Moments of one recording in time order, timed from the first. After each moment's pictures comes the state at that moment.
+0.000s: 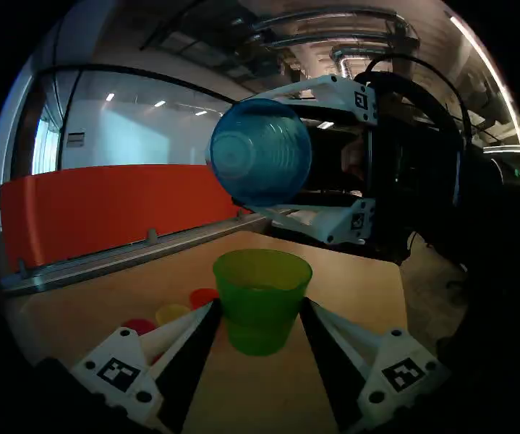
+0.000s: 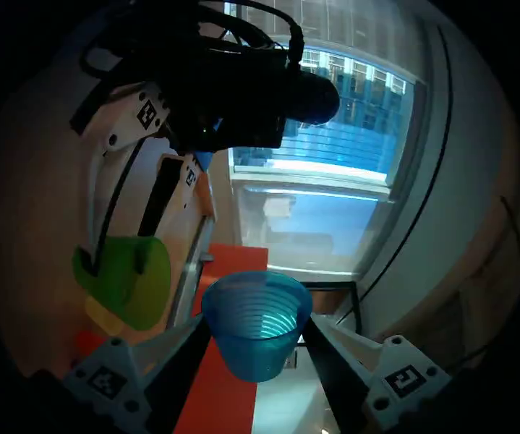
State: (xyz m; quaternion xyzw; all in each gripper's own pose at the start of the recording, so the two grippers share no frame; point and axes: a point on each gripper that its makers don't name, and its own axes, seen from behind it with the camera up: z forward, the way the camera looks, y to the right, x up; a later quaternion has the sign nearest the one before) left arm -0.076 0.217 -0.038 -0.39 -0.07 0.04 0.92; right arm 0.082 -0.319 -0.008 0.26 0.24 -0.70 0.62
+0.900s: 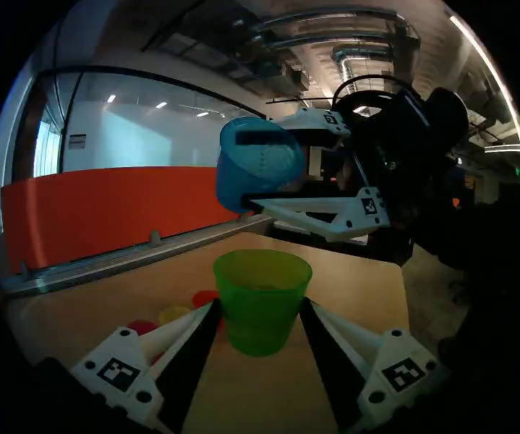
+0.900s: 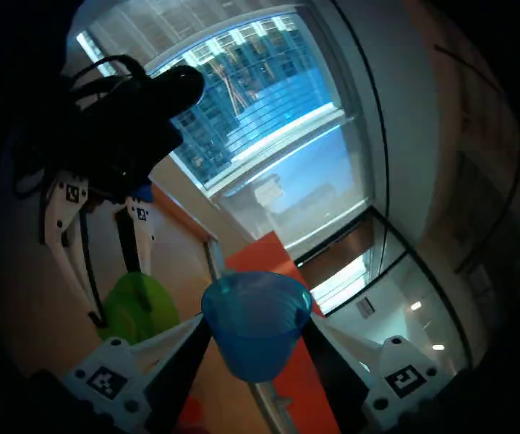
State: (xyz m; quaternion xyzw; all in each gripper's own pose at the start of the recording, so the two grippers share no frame) left arm -0.071 0.214 -0.036 -0.39 -0.07 0.04 0.92; right arm 0.069 -0.292 -0.001 0.33 0.13 -0.45 0.82
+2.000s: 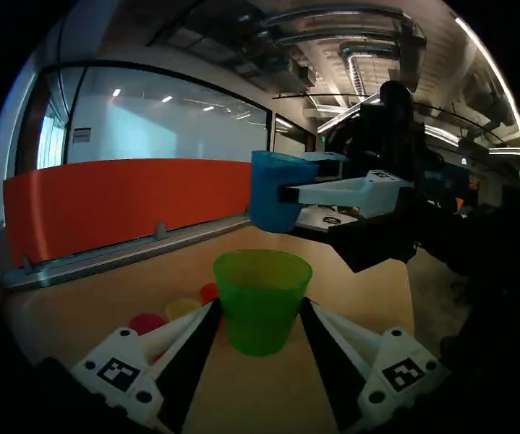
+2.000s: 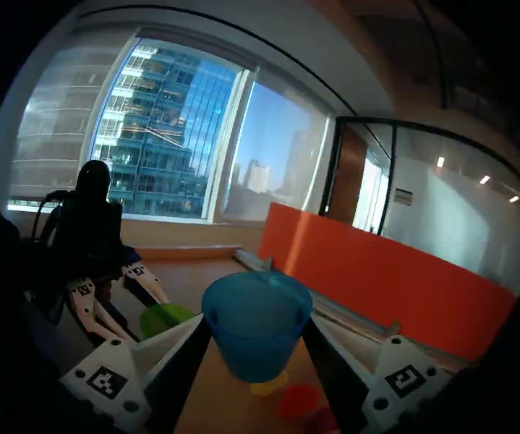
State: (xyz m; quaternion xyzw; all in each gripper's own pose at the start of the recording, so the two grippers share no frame) left arm -0.084 0.196 -0.027 -0.38 -0.09 0.04 0.92; right arm 0.029 -0.265 -0.017 0.38 -0.02 -0.15 0.91
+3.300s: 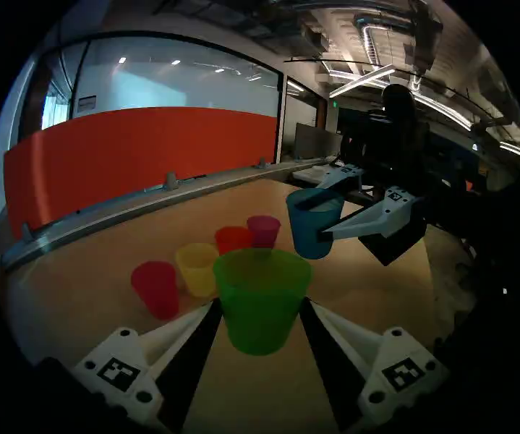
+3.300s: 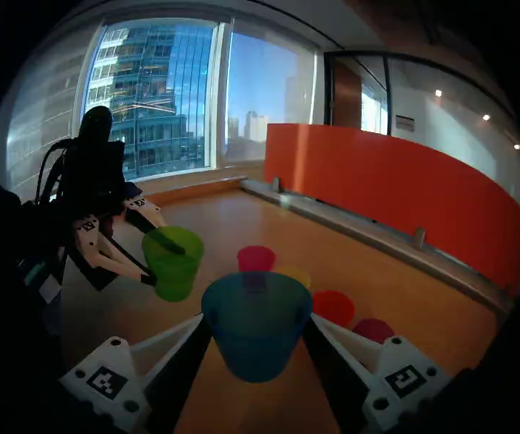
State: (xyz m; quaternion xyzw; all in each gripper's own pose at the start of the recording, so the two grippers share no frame) left arm -0.172 0.168 -0.007 -0.35 -0.18 0.07 0.92; right arm -0.133 -0.213 -0.014 0.38 -0.17 -0.13 0.90
